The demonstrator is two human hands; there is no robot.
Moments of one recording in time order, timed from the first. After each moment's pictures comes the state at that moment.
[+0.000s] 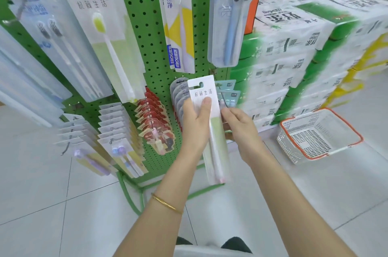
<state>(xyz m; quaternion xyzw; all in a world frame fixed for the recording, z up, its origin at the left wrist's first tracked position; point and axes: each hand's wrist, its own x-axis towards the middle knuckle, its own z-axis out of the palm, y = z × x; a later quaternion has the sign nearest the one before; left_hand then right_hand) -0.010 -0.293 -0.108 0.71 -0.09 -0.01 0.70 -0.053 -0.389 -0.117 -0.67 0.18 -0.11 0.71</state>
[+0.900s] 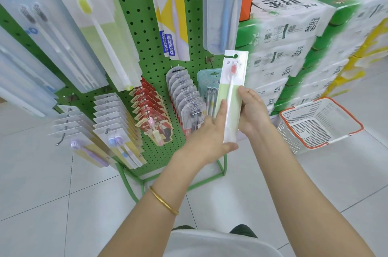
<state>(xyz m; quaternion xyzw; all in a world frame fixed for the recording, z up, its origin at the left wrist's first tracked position) -0.041 -0.290 -0.125 0.91 -0.32 -0.20 0.19 -0.038 -0.417 -0.121 -0.40 0.26 -0.17 0.86</state>
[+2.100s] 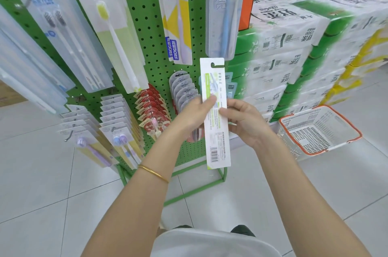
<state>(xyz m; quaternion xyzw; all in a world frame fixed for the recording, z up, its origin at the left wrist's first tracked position) -0.013 -0.275 -0.087 0.79 -0.15 -0.27 0.53 -0.067 -0.415 -0.123 -0.59 0.13 -0.01 0.79</state>
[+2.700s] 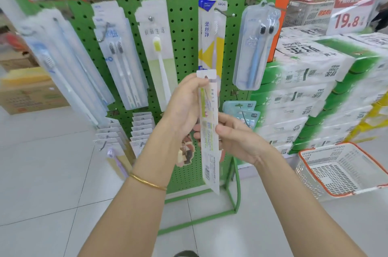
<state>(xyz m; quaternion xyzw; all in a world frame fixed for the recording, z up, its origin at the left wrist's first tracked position) -0.005 -0.224 -0.003 0.56 -0.13 -0.14 0.80 -0.044 -0.359 -0.079 -0.57 -0.11 0.15 0.80</state>
